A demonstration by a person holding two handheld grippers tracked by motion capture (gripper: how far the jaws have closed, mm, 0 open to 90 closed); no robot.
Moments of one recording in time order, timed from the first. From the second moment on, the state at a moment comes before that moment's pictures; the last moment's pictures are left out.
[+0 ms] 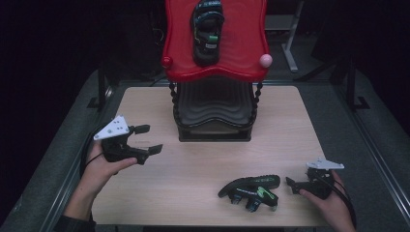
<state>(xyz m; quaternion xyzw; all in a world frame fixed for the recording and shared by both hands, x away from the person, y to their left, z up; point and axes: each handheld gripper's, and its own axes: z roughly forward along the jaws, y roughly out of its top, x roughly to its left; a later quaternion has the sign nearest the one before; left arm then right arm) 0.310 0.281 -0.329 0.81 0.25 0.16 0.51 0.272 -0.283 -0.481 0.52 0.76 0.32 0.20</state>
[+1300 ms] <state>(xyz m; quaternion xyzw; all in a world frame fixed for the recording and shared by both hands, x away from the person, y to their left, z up) 0.301 0.305 -0.469 0.85 0.37 0.15 0.34 0.255 -0.287 -0.439 0.46 0.77 0.42 0.16</state>
